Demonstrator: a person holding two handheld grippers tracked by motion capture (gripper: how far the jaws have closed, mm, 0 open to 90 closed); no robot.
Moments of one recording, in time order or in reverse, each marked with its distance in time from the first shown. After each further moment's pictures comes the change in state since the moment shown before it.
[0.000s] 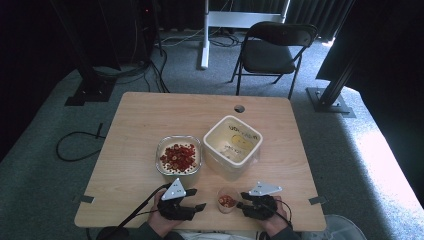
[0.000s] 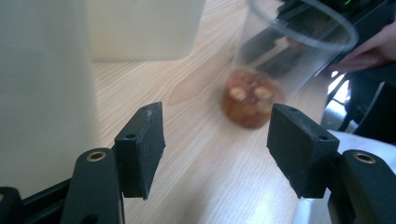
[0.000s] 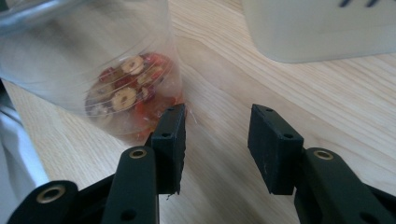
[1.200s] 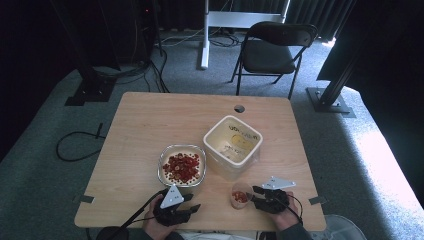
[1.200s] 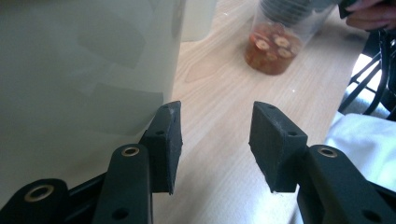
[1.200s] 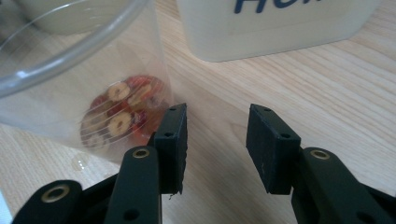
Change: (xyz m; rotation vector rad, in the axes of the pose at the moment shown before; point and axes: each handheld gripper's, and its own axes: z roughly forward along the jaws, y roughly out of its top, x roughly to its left) left arm -0.008 -0.008 -0.010 0.046 0.123 0.010; right arm -0.033 -0.004 -0.019 -0.027 -0.070 0.038
